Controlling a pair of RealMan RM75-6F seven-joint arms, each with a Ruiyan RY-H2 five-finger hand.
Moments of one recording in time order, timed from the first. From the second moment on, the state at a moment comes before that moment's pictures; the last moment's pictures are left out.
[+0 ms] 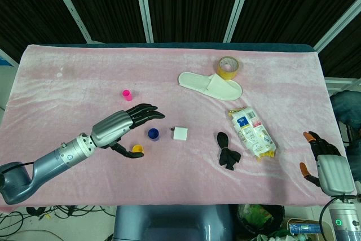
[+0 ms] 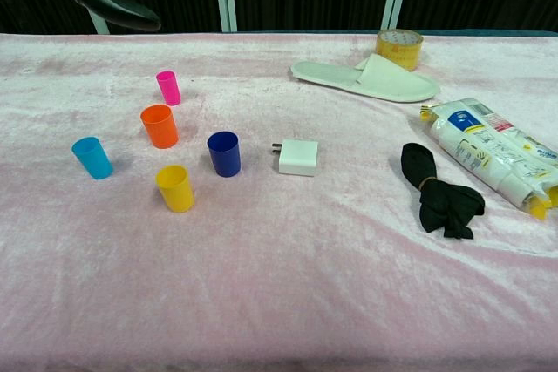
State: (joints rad) left arm -0.83 -1.08 -0.12 -1.67 1.83 1.01 -0.76; right arm 0.09 -1.15 0.08 -1.64 -1.47 1.47 -0.09
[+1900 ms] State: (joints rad) left arm -0.92 -1.43 -0.12 -1.46 1.34 0.73 0.23; right arm 0.08 -1.14 0.08 -1.65 -1.45 1.46 -0.05
